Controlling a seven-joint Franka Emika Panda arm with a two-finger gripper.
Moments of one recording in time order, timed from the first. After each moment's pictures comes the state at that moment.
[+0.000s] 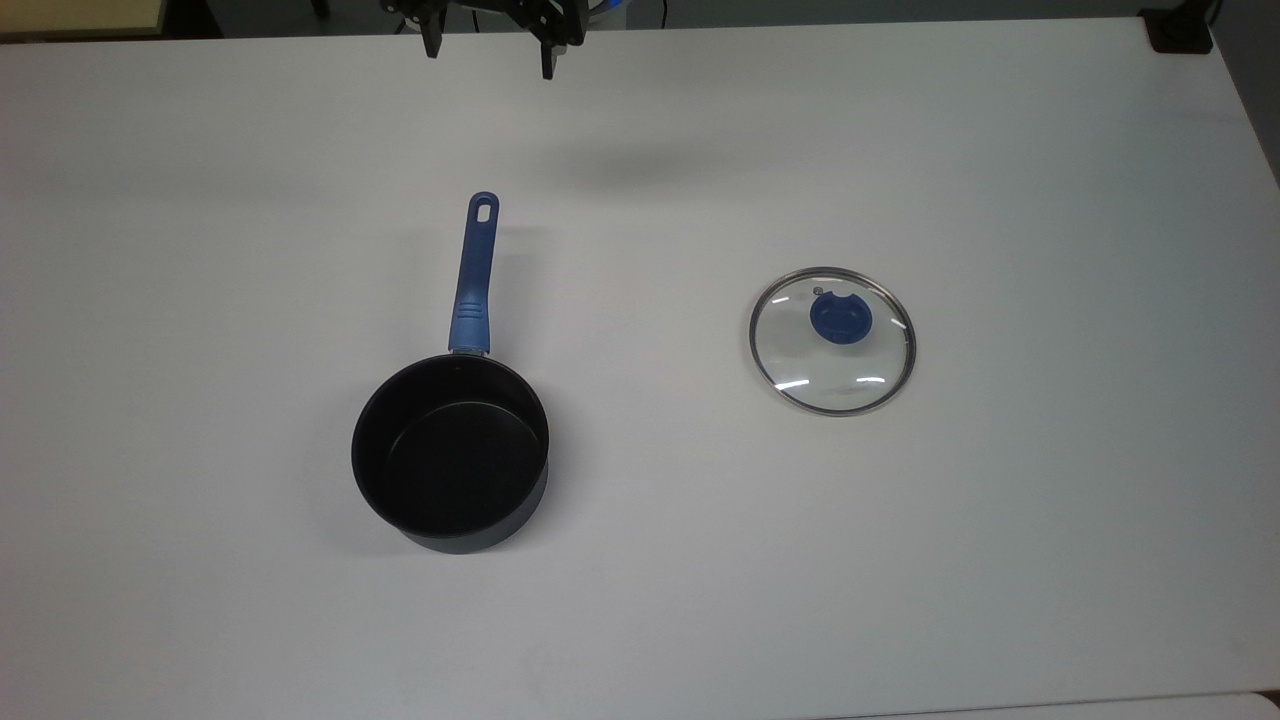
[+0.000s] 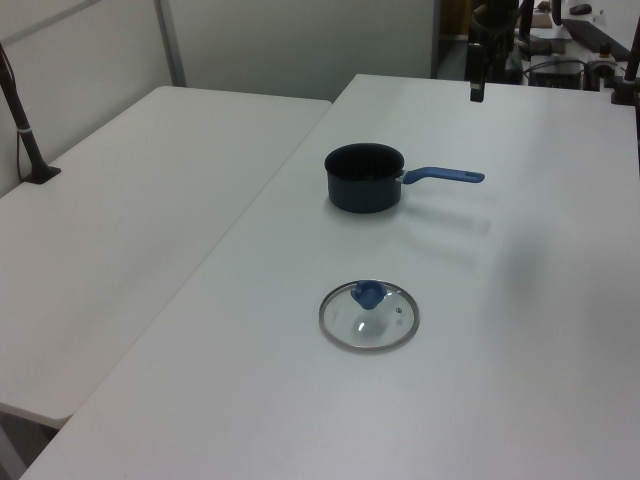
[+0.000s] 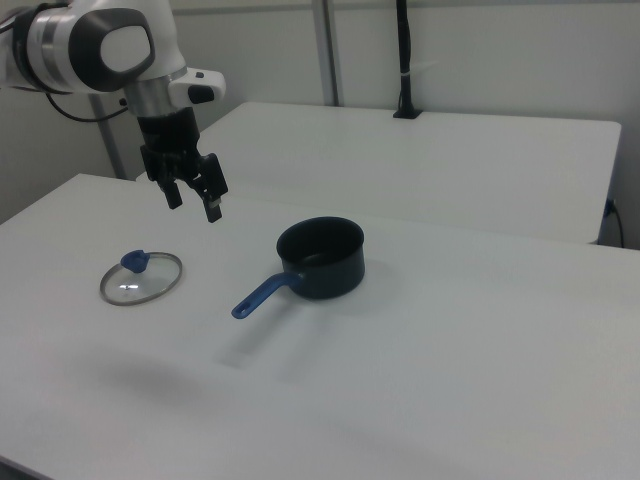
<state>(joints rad) 0.07 -0.06 -0.05 -1.76 -0.05 1.70 0.17</state>
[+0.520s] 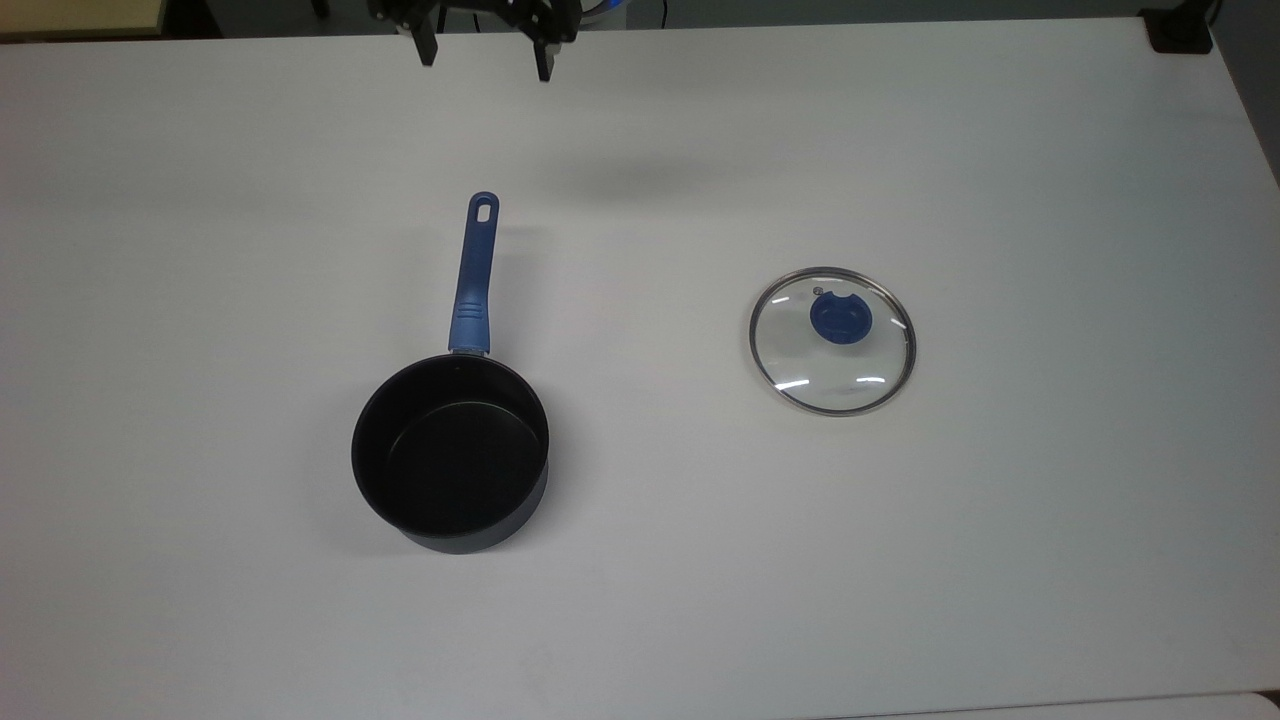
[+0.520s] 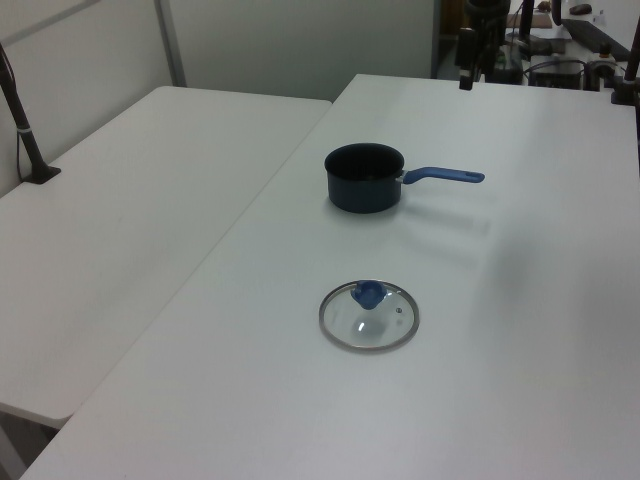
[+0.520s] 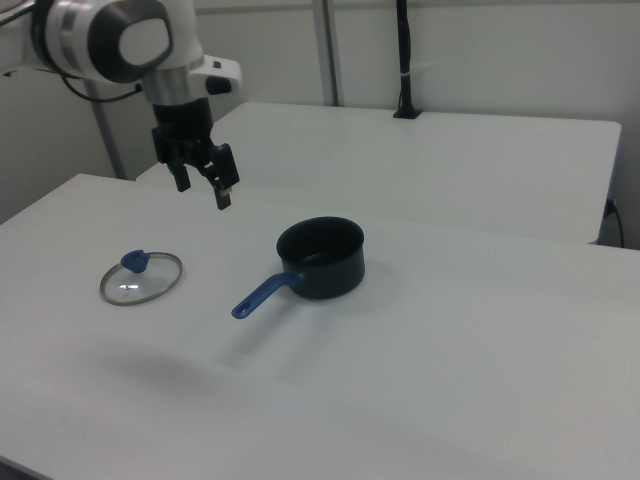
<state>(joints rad) 0.03 -0.01 -0.06 -1.67 0.05 1.70 0.13</state>
